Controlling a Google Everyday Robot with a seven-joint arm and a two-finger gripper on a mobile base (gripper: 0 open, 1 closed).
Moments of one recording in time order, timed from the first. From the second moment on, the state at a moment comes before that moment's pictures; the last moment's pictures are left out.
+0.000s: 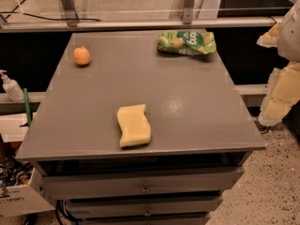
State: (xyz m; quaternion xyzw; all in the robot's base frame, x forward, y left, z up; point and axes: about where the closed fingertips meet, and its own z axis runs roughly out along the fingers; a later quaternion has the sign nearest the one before) arm 0.438 -0.217 0.976 -0.60 0.78 -0.03 0.16
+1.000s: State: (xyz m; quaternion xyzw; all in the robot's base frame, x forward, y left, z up) arm 0.431 -0.194 0.948 -0.62 0.76 0.00 0.17
